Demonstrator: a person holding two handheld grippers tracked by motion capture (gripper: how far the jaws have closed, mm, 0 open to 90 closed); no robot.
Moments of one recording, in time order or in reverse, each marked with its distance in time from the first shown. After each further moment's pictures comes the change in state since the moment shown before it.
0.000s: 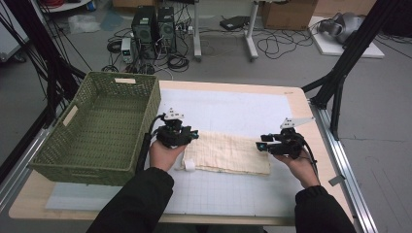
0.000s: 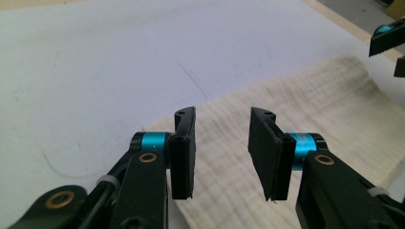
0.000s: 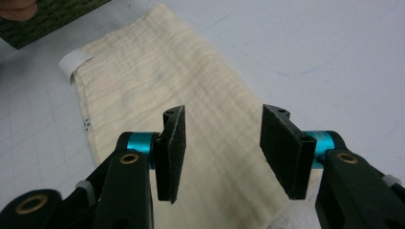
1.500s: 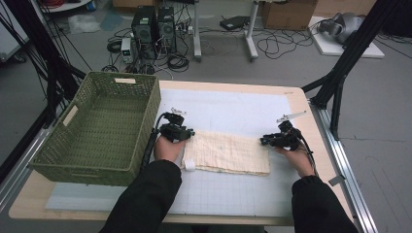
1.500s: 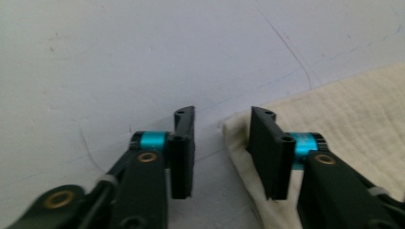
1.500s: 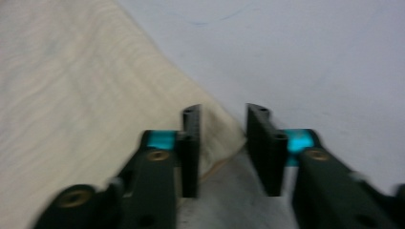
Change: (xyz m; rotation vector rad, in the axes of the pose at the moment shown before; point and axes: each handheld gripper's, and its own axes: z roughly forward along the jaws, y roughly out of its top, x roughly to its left) left arm 0.034 -0.017 0.053 0.161 0.122 -0.084; right arm -0.048 -0.009 0.025 0.168 -0.082 0.111
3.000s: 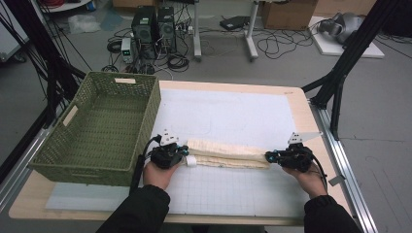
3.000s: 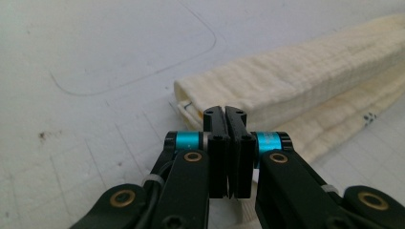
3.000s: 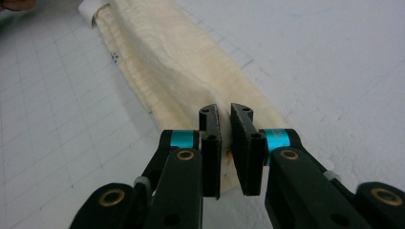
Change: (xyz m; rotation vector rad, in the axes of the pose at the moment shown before) left arm -0.033 -0.067 -0.064 -0.130 -0.055 0.134; right arm 0.048 -0.048 -0.041 -0.113 0.088 -0.126
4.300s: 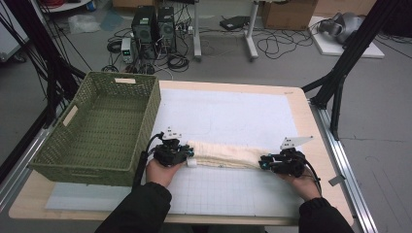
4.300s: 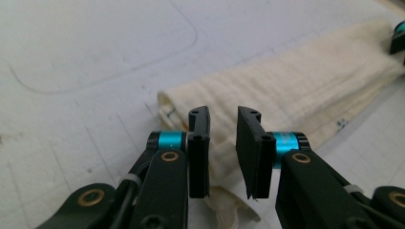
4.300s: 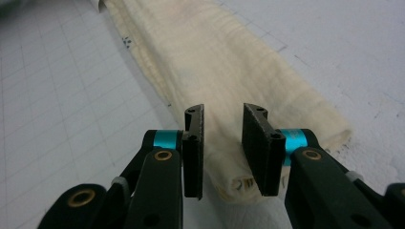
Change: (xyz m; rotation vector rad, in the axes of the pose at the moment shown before) left arm 0.000 0.012 0.008 0.078 -0.066 -0.050; right arm 0.014 -0.006 0.016 0.025 0.021 -0.018
